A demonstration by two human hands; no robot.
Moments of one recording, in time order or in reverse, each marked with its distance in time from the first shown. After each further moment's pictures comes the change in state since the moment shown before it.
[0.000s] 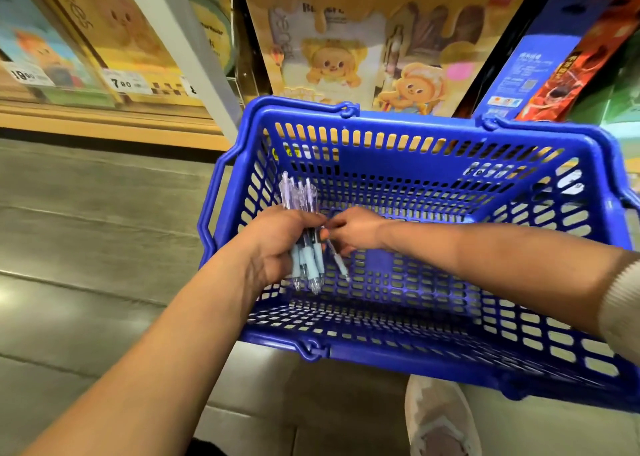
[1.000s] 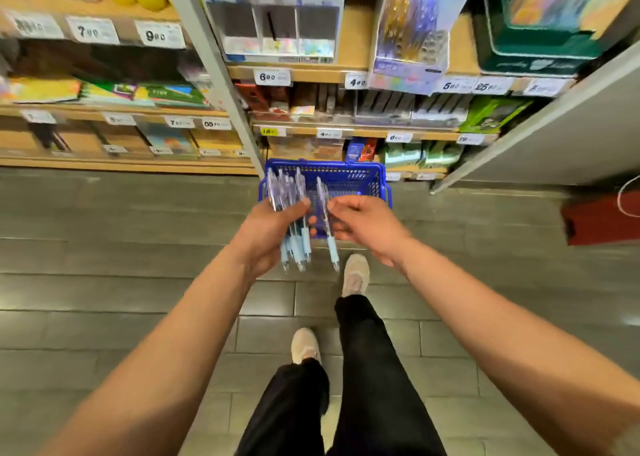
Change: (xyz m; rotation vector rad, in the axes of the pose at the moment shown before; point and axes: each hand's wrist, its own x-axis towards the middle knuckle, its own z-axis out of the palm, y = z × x) left_hand -0.603 0.164 0.079 0.038 -0.154 0.155; right_hand -0.665 -0.374 -0.068 0.885 0.295 -0.033
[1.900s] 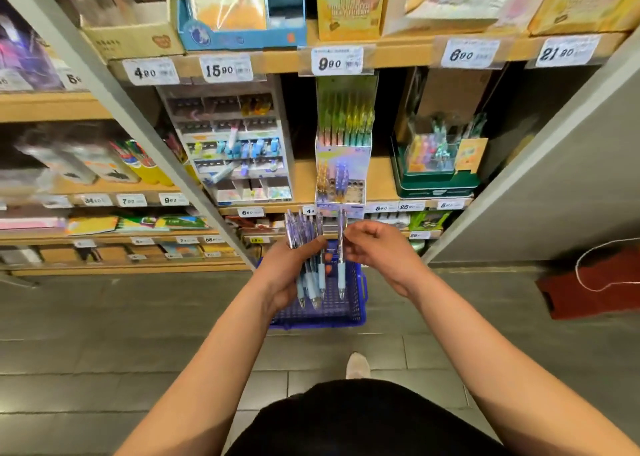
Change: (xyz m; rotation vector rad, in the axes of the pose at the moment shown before) left_hand -0.074 0.143 0.190 0.017 -0.075 0.054; right_hand -0.099 -0.199 -0.123 0.028 0.104 -0.245
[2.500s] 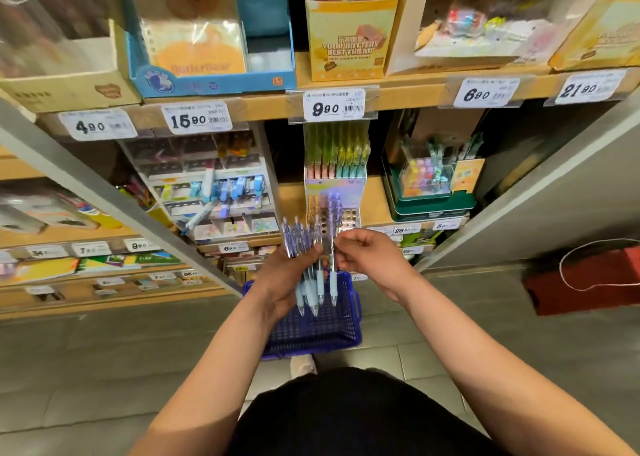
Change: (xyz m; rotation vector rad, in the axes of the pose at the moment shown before) left_hand 0.106 0.052 -0.001 0.042 -0.066 -0.007; right_hand 0.104 -0.026 -0.003 0.004 0.060 0.056
